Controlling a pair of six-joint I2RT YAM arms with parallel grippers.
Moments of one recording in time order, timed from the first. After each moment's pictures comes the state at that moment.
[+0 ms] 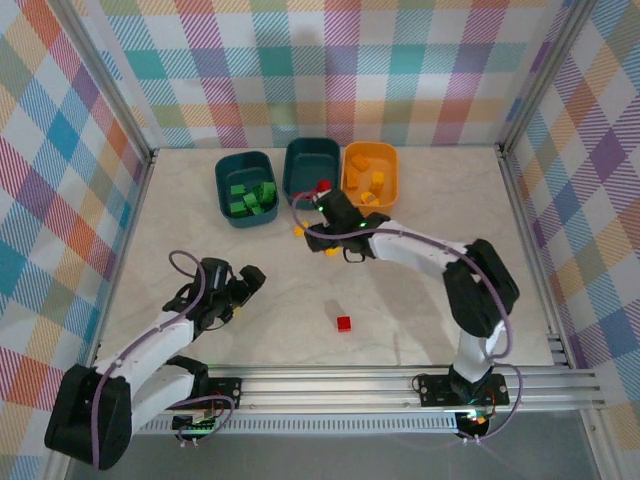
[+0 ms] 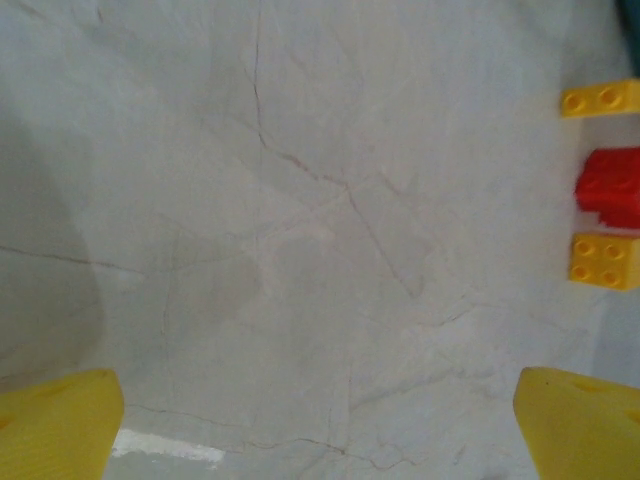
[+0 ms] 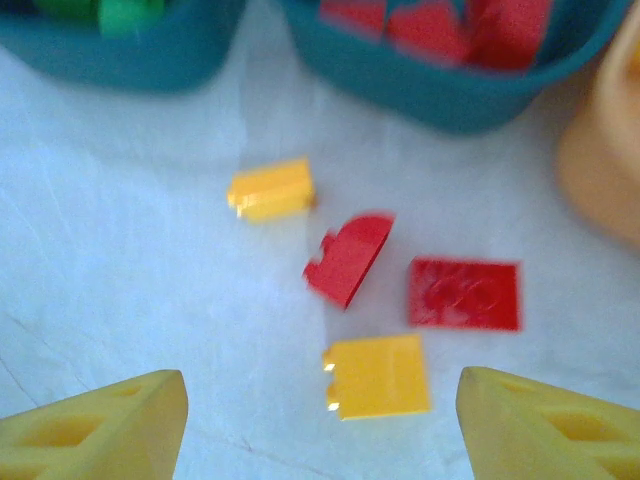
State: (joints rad) left arm -0.32 1.00 0.36 -0.23 0.12 -1.05; right arm 0.76 1.83 1.31 -0.37 0.14 0.25
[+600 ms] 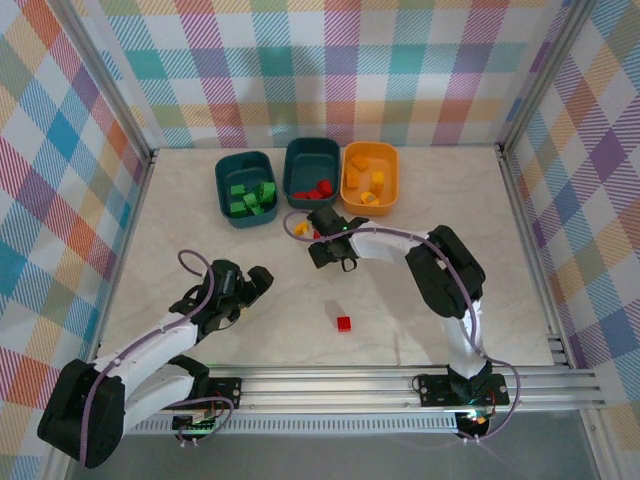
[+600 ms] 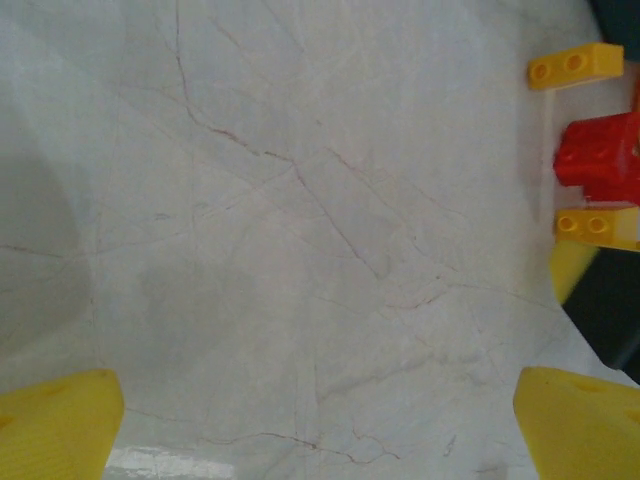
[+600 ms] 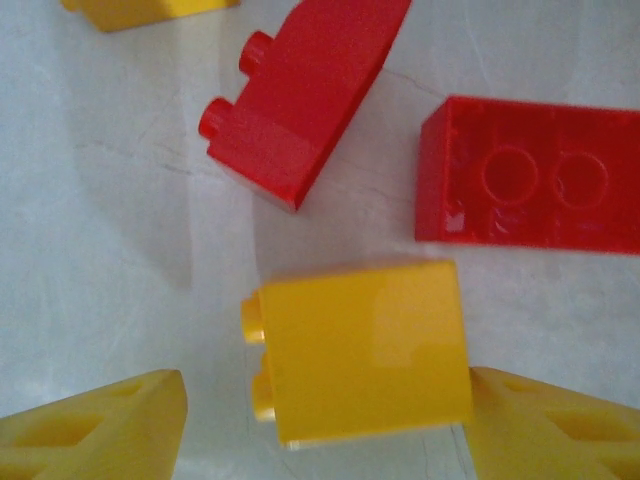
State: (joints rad) left arm -0.43 0.98 0.35 -0.18 0.02 -1.08; right arm 0.77 2.04 1.39 -0.46 0.18 0.23
